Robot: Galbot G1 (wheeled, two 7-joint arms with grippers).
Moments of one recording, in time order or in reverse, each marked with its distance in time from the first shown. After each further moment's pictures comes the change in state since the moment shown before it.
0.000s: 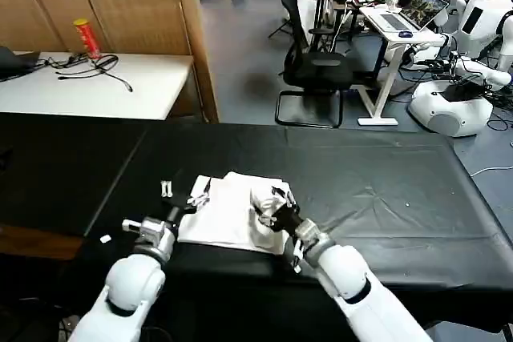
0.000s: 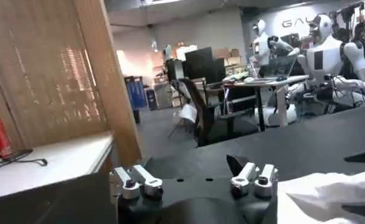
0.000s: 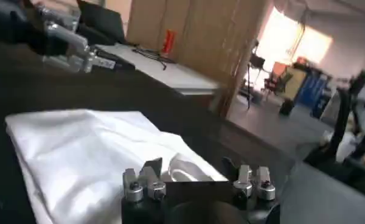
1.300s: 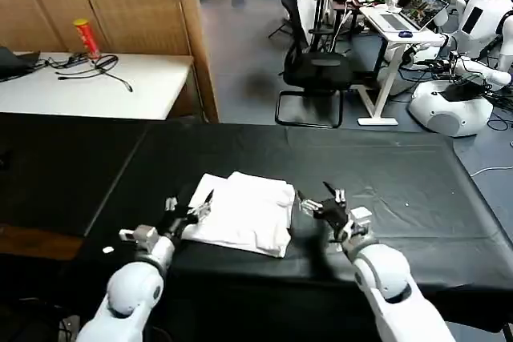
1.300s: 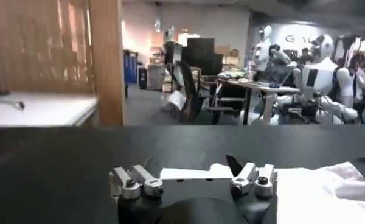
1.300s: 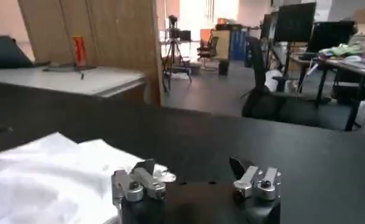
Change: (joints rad) left arm 0.020 -0.055 -0.059 0.116 -0.273 -0.029 0.099; right arm -0.160 0.058 0.319 0.113 0.351 -0.133 0.117
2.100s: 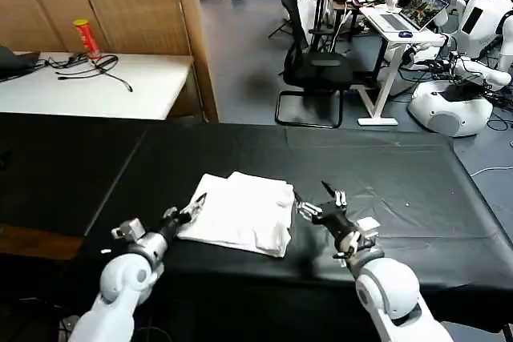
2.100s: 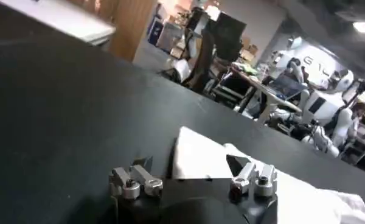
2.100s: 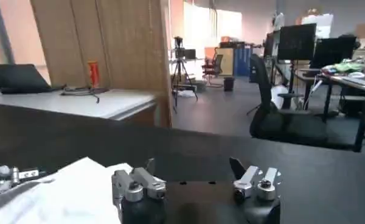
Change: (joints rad) left arm -0.057 0.003 -0.063 0.110 -0.422 0.177 -0.009; right arm -0.073 0.026 0.016 0.128 -0.005 0.002 0.002
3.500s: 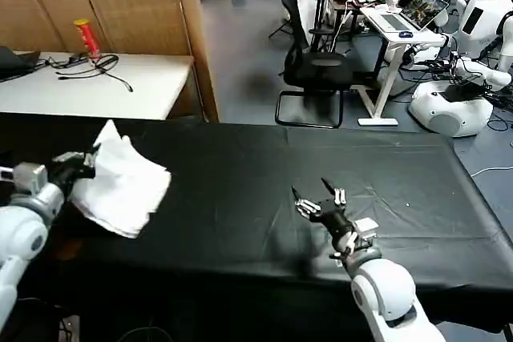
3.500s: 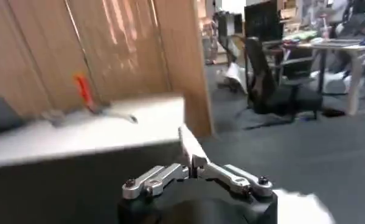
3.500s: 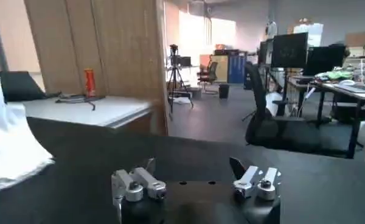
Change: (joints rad) left arm 0.043 0.535 -0.260 -0.283 0.167 0.157 -0.142; right arm -0.008 0.054 -0.002 0.002 -0.060 0.019 0.004
